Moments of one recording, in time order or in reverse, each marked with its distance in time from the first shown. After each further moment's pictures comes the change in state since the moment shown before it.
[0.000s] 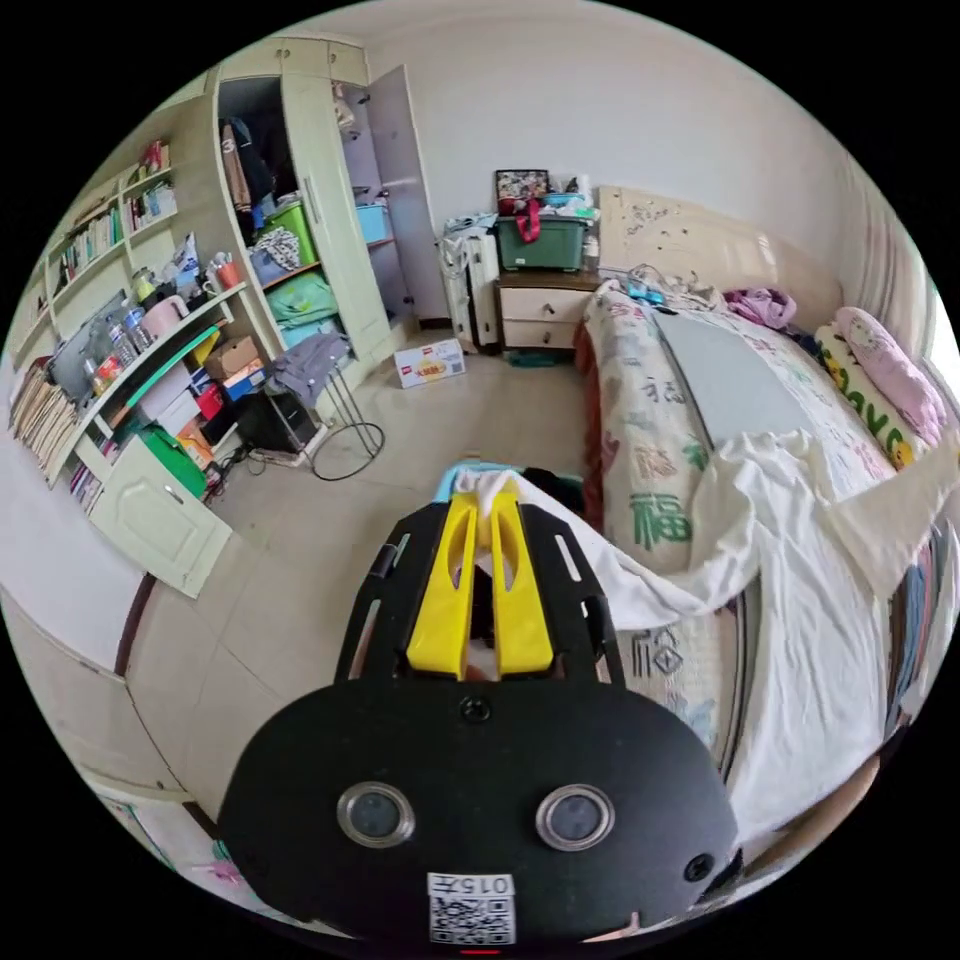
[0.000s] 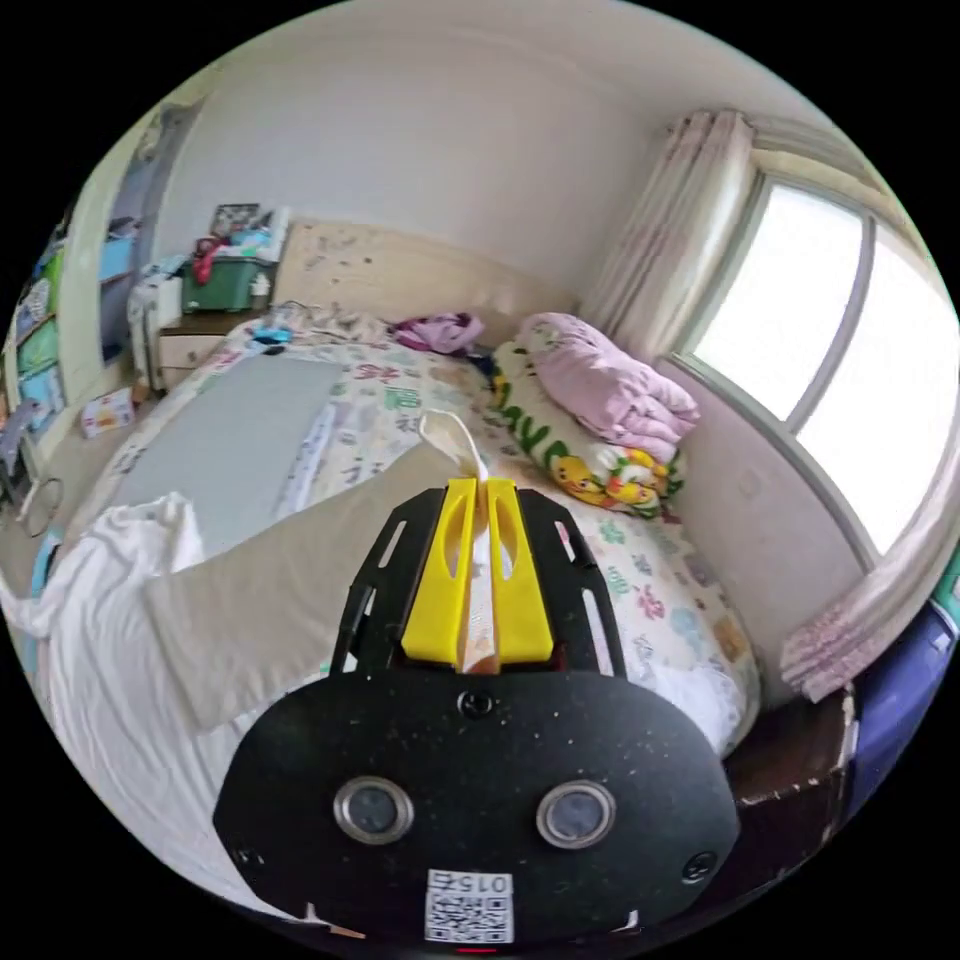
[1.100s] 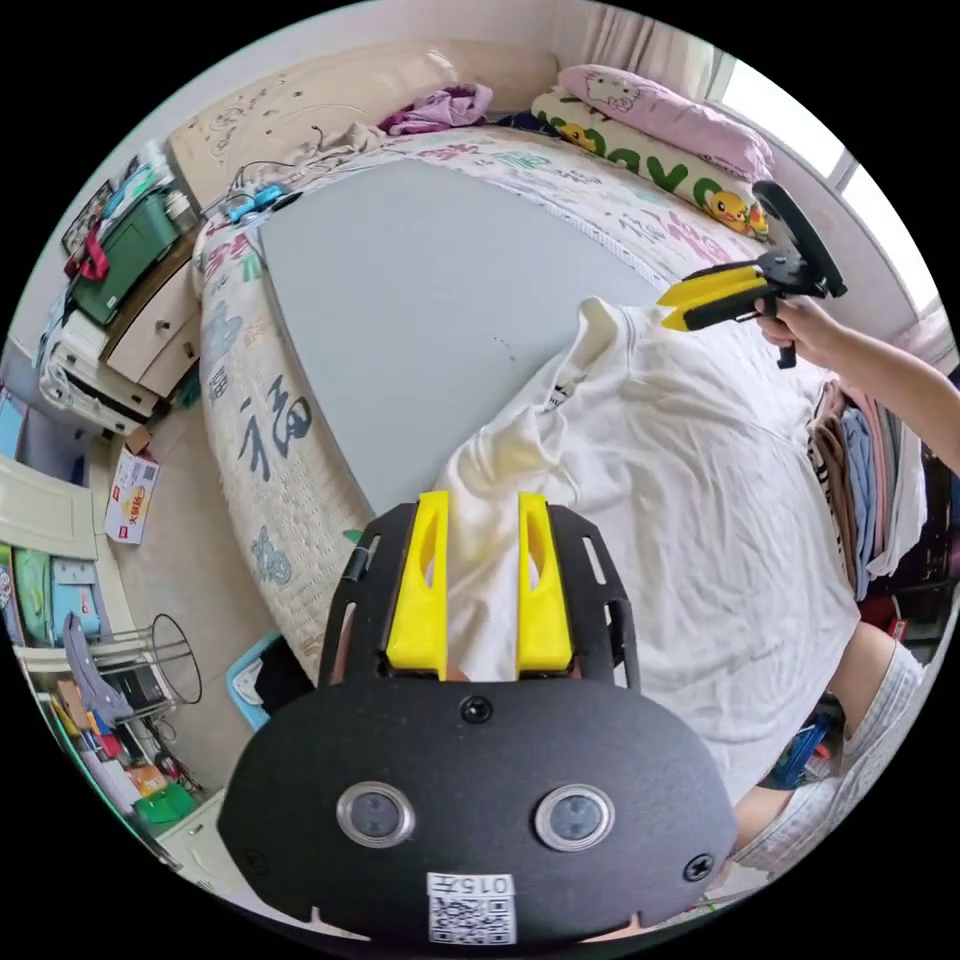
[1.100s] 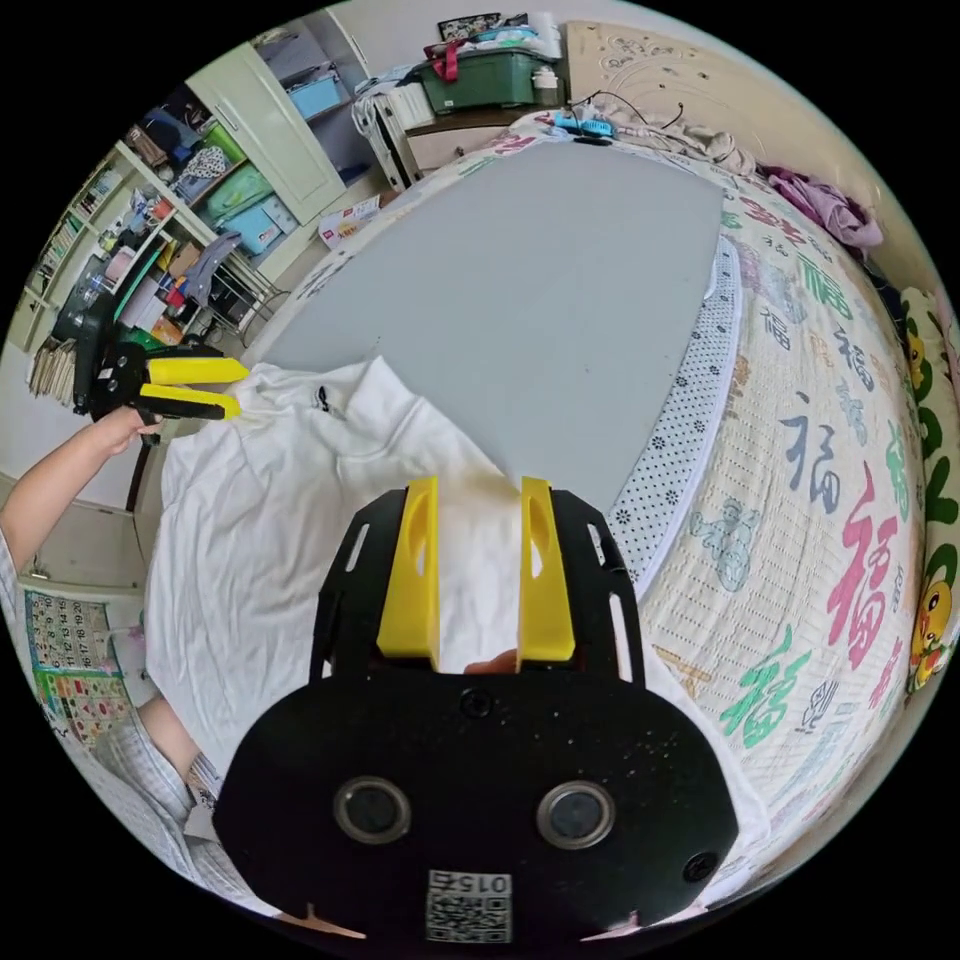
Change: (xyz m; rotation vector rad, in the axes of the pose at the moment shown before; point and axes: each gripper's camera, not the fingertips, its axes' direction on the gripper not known) left arm 0.477 -0.221 0.246 -0.386 0.485 0.875; right arm -0.273 -0.234 0.030 -0.488 -0.893 -0.572
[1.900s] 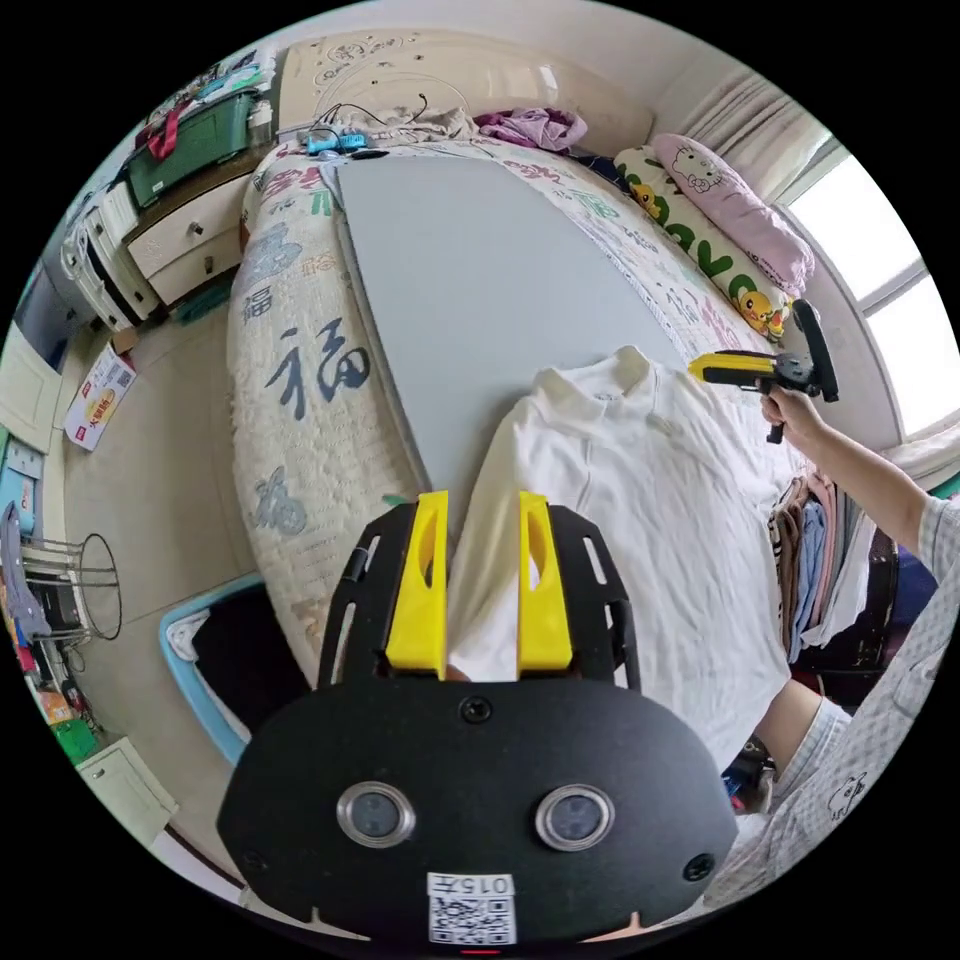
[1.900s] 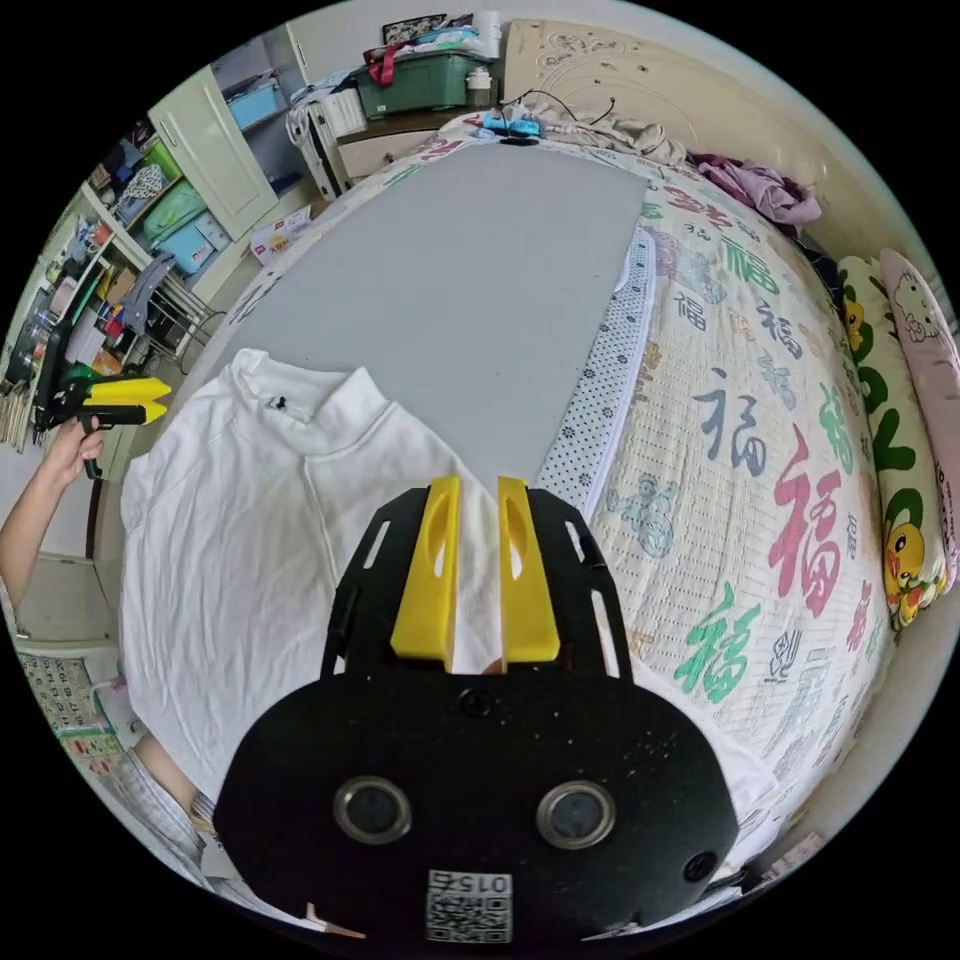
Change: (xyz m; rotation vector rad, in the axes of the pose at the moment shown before) left arm -0.150 0.019 -0.028 0.028 0.130 -0.266; right arm 0.015 -0.029 -0.149 0.071 0.098 0.104
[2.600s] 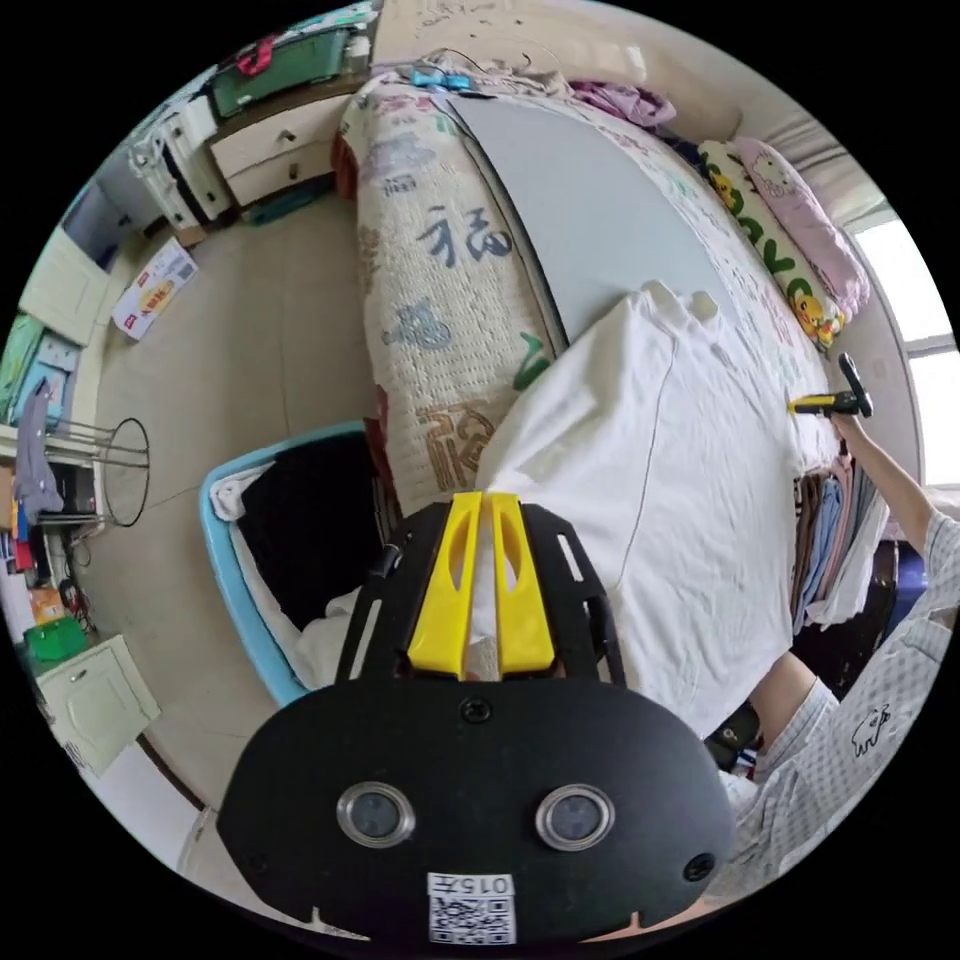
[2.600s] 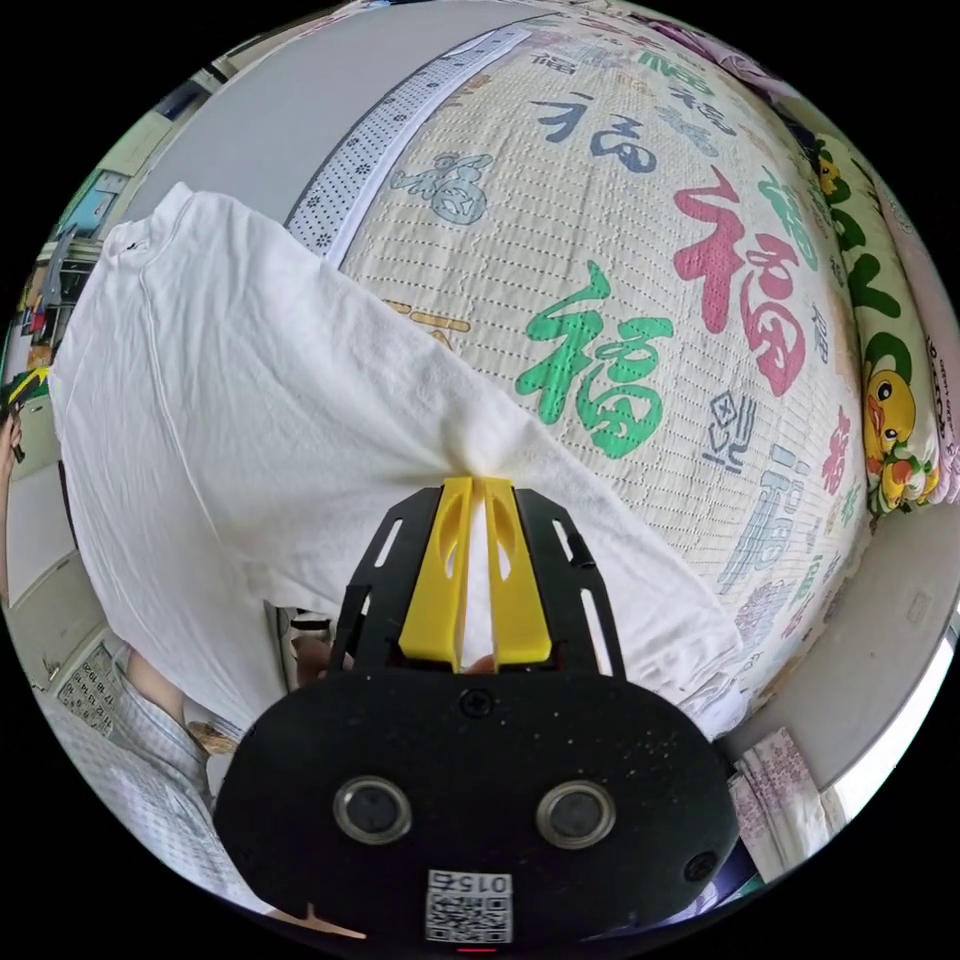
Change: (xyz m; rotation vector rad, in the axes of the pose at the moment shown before) left arm -0.095 0.064 -0.035 -0.079 -0.126 -0.183; right arm 0.129 0.051 0.005 -0.479 0.112 0.149
